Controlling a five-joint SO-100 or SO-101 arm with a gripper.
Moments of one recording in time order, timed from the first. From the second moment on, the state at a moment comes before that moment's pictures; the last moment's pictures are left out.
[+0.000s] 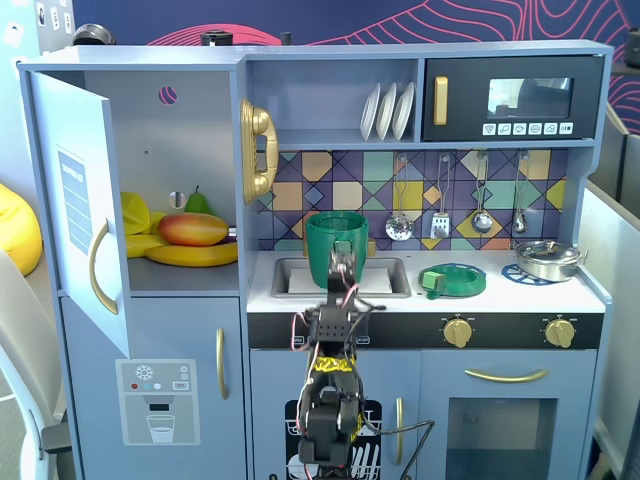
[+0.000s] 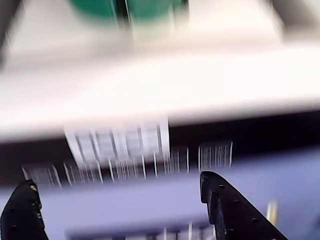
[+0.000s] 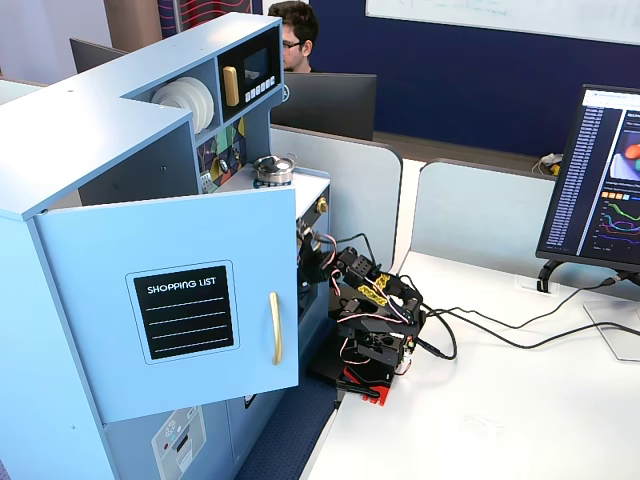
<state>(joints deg) 4.9 170.1 147.6 47.2 -91.5</state>
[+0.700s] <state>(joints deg) 3.9 181.9 166.9 80.0 -89.7</state>
